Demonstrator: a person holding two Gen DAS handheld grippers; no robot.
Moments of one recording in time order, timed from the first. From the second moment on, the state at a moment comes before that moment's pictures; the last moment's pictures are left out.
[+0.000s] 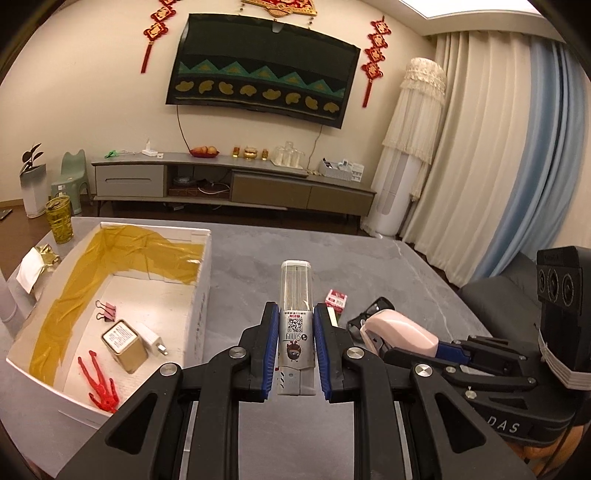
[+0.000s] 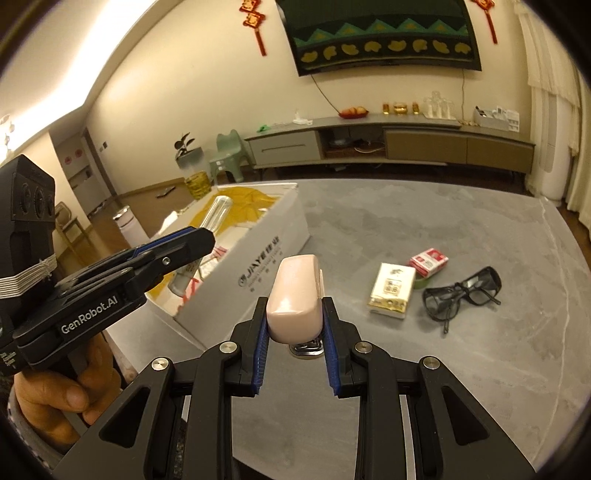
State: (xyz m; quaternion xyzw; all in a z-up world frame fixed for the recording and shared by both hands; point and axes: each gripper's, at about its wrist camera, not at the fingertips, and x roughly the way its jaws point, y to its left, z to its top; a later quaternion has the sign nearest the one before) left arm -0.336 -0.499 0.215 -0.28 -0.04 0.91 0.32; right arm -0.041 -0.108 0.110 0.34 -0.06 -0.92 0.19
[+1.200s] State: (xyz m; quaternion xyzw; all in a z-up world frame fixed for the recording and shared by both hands) left arm -0.434 -0.630 0.221 -0.29 -0.18 0.91 0.26; right arm -0.115 -0.211 0.158 0.33 -0.03 -0.91 0.26
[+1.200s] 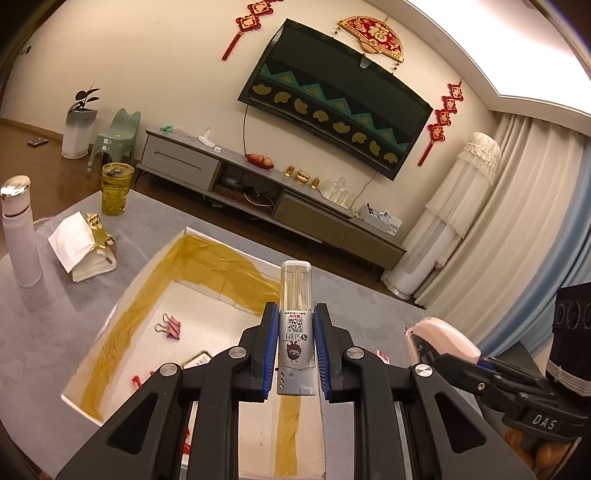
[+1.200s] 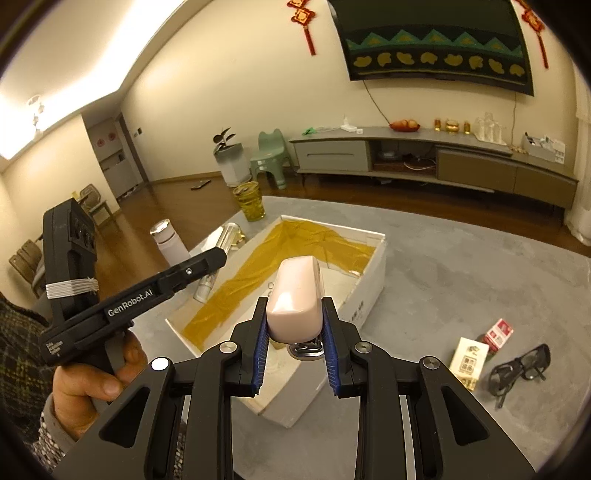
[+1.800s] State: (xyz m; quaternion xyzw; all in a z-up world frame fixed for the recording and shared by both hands) left arm -0.520 -0.605 0.192 -0.41 -0.18 0.86 0.27; right arm -0.208 -0.226 0.119 0.40 -0.08 -0.86 0.29
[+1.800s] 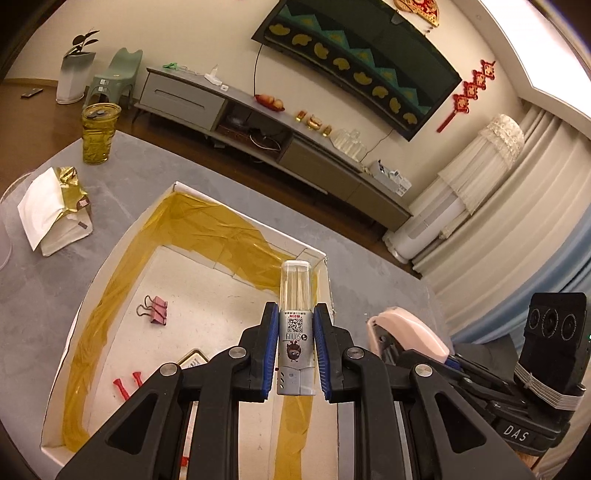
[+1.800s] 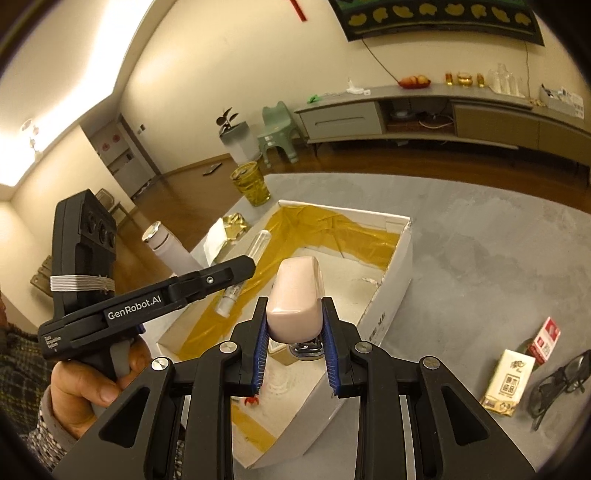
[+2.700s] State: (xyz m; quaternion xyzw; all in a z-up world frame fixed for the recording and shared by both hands) left arm -0.591 -0.573 0.153 -0.48 -0.13 0.84 0.21; right arm -0.294 -0.269 0.065 0.44 0.02 -0.86 0.27
